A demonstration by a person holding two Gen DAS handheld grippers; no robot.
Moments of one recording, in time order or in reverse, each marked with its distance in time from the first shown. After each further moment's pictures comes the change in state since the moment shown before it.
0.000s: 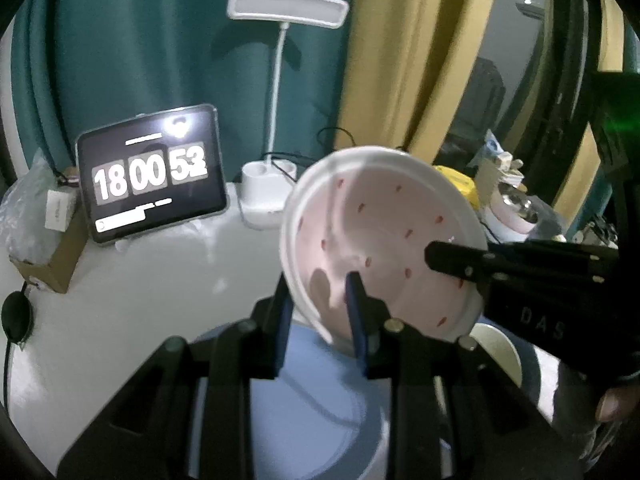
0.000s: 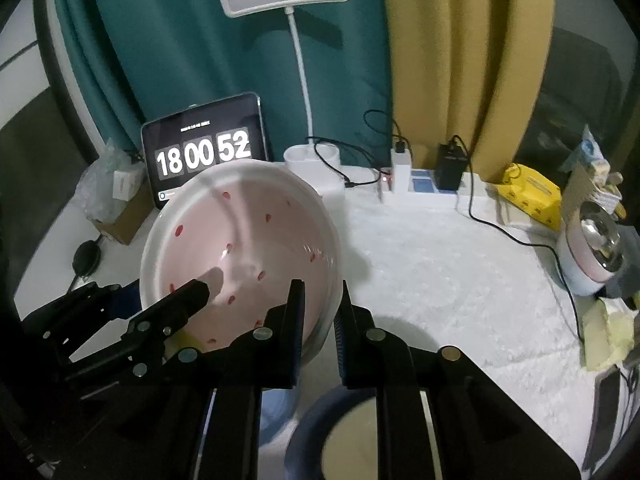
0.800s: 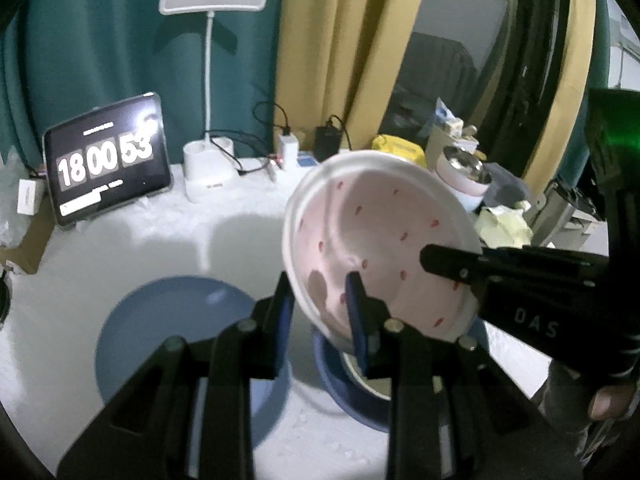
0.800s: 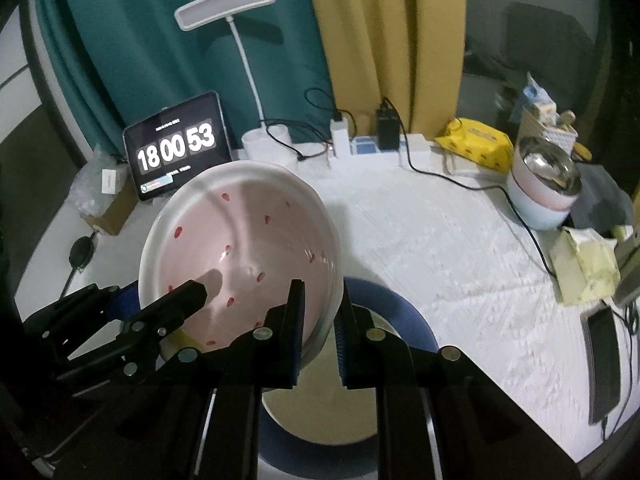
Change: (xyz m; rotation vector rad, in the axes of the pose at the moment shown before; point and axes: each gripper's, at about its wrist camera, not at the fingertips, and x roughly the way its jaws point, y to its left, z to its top) left arm -0.011 -0.074 -0.040 0.054 0.049 -0.083; right arm -0.045 -0.058 -0.064 0.104 0.000 -0.030
